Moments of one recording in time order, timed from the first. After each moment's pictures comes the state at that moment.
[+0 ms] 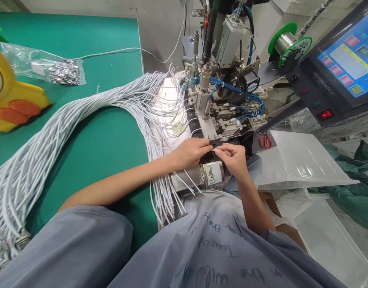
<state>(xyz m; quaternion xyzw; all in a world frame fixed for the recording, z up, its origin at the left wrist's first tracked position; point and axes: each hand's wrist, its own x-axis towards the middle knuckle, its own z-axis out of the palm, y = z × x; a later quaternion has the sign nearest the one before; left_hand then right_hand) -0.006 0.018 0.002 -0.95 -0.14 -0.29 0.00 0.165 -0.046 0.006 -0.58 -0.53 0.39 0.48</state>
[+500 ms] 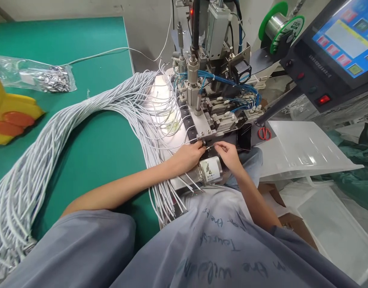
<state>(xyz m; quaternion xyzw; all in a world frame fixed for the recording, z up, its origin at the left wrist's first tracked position) 0.001 0.000 -0.012 -0.96 -0.27 -0.01 -0.03 0.178 -0.041 -0.047 -0.61 -0.43 0.45 0.49</state>
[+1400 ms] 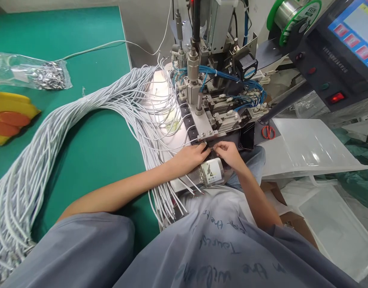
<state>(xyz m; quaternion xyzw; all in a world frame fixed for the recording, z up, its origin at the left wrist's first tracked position) 0.001 0.002 -0.004 -0.98 -0.21 0.03 -0.03 0.180 -0.030 -0.047 -0.59 -0.43 0.53 0.43</state>
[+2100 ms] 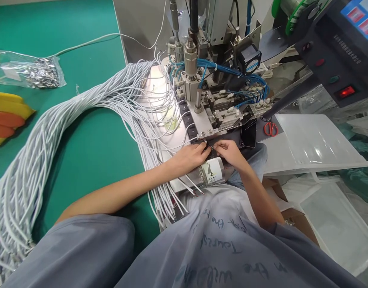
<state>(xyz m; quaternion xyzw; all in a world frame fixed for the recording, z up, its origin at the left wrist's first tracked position) 0.002 0.001 -0.006 -0.98 -0.19 0.04 0.02 0.182 -0.029 -0.045 -0.58 -0.43 0.56 0.41</state>
